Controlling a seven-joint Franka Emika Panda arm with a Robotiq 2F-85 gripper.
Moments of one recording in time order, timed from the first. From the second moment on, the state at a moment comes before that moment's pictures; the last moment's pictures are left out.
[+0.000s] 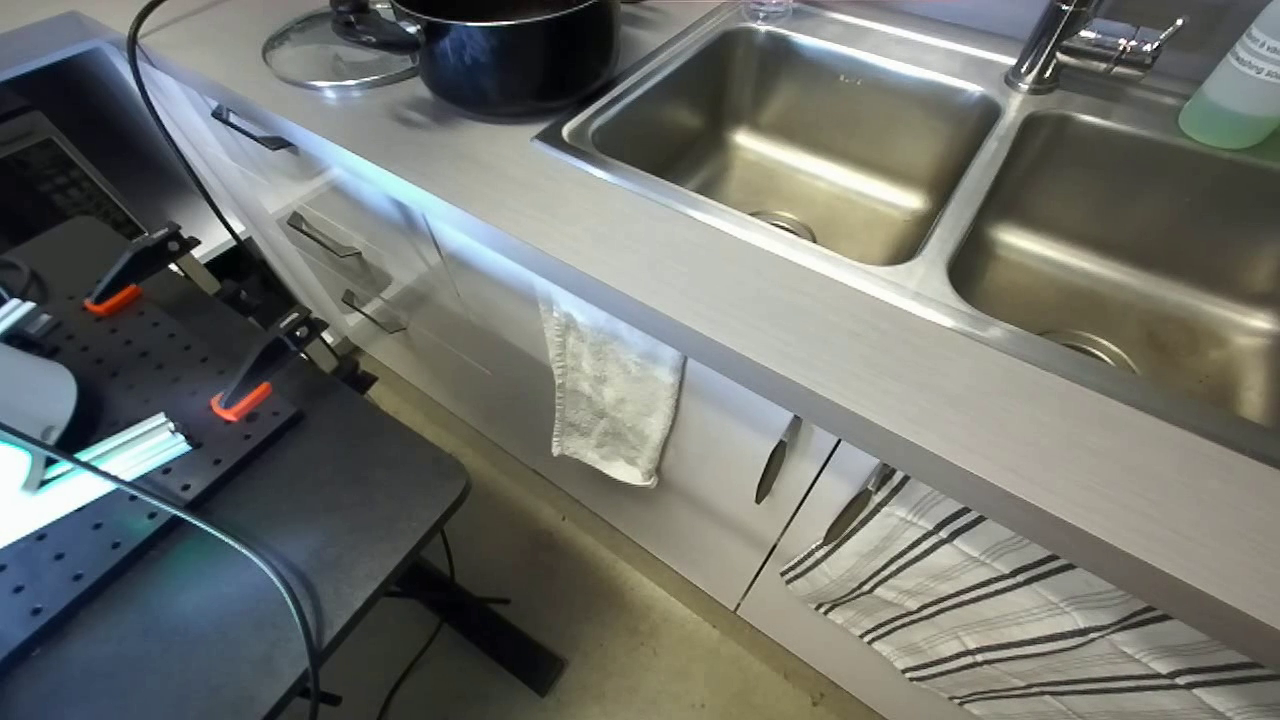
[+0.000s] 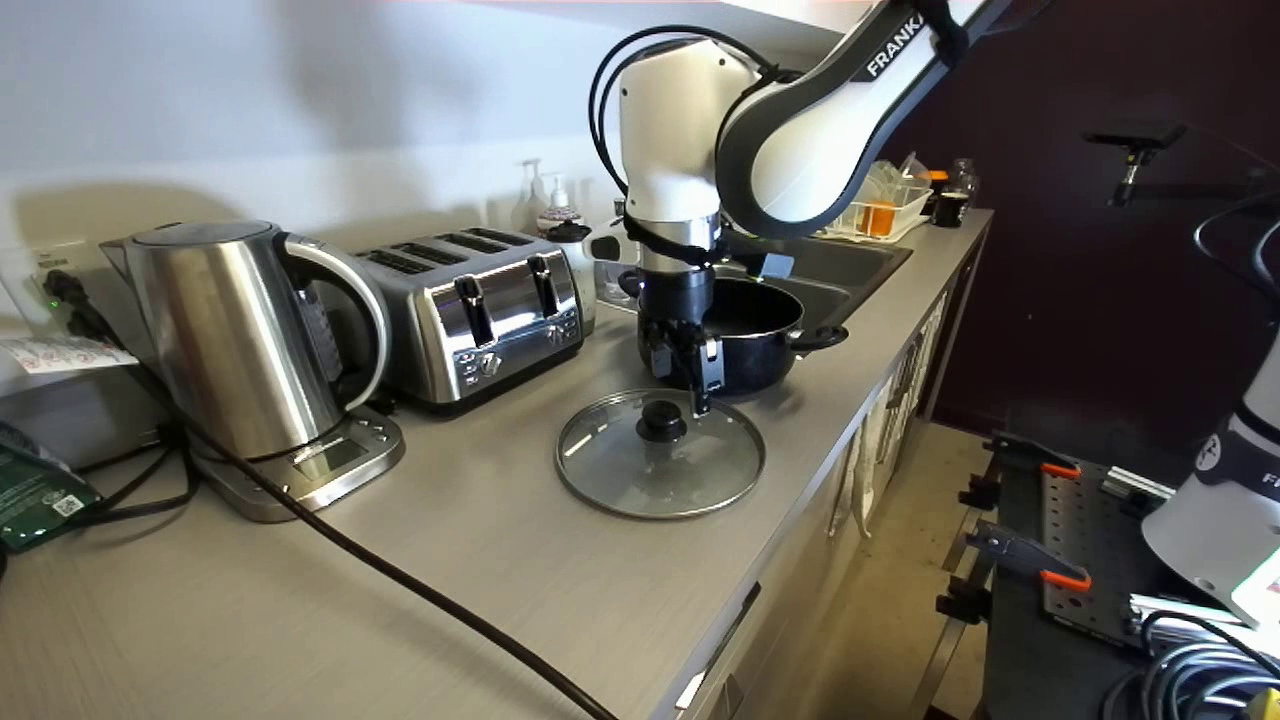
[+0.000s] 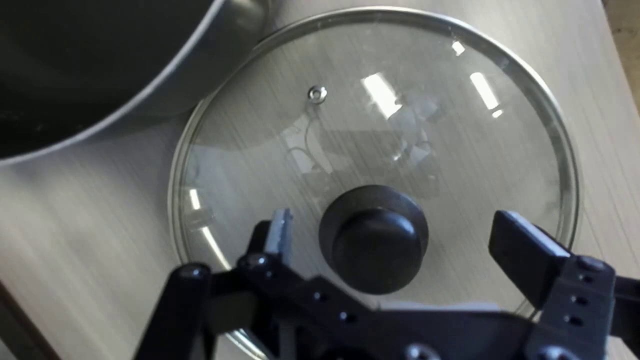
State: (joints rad) arm 0.16 0.31 0.18 -2.11 -0.26 2.39 -0.51
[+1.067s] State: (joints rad) arm 0.10 0.37 0.23 -2.14 -0.19 2.55 -0.67
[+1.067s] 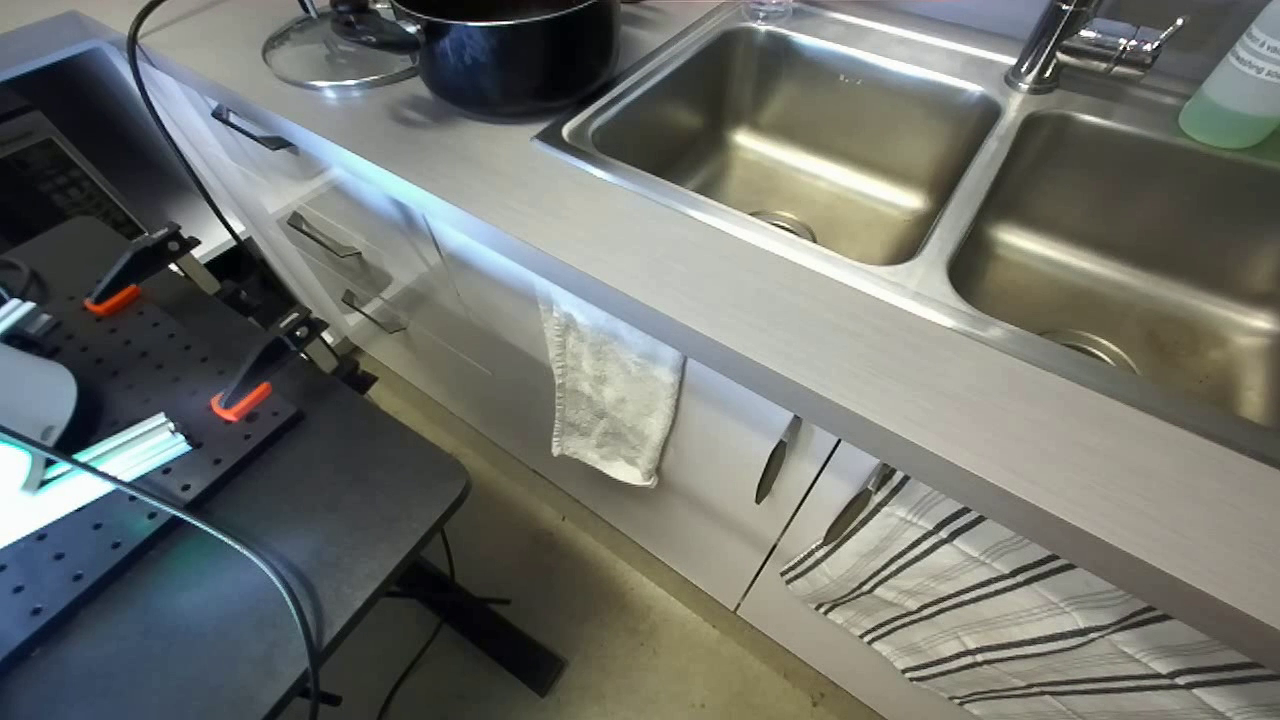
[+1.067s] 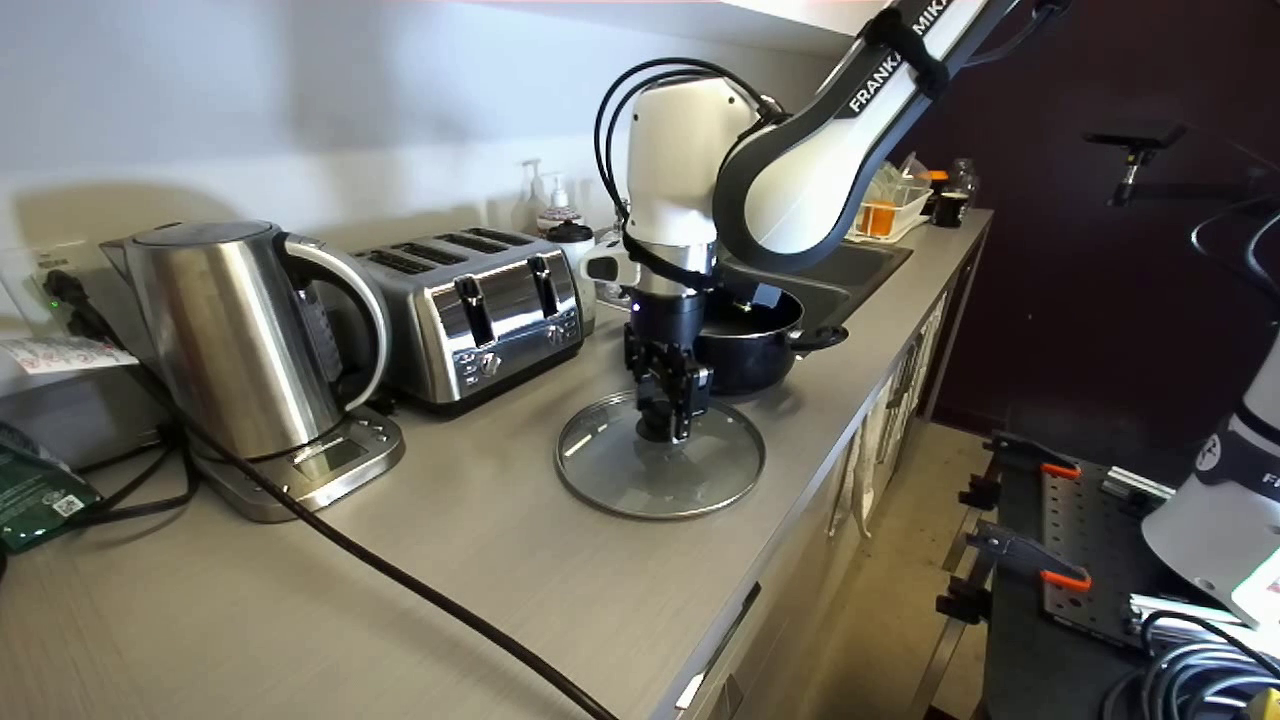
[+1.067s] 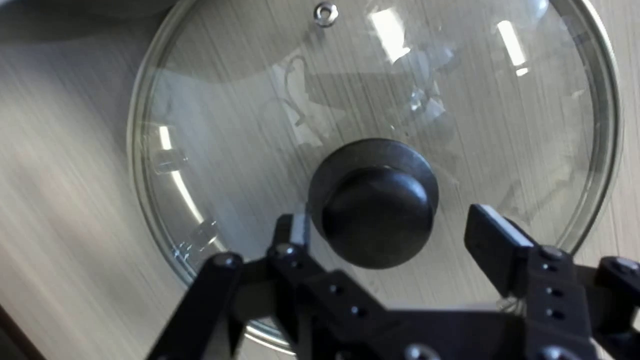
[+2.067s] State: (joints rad) arm 0.10 0.34 0.29 -2.16 -0.13 2.55 -0.70
